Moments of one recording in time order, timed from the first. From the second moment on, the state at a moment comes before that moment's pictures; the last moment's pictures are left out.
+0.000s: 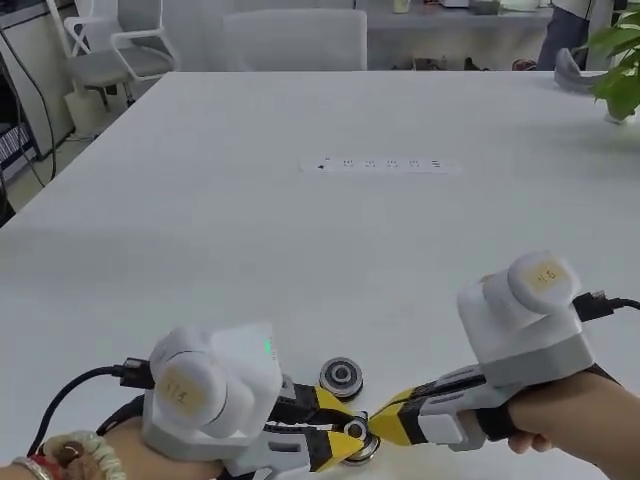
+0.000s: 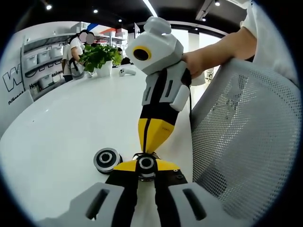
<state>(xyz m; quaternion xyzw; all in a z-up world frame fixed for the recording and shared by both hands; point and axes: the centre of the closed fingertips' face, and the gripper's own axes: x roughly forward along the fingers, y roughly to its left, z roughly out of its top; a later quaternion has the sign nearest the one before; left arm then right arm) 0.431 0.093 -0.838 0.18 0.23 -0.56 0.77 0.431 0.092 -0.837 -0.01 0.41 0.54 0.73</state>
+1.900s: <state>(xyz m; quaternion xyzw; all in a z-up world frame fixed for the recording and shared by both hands) 0.425 0.095 -0.834 0.18 0.27 -0.57 0.76 0.434 0.093 -0.832 0.01 0.40 0.55 0.73</state>
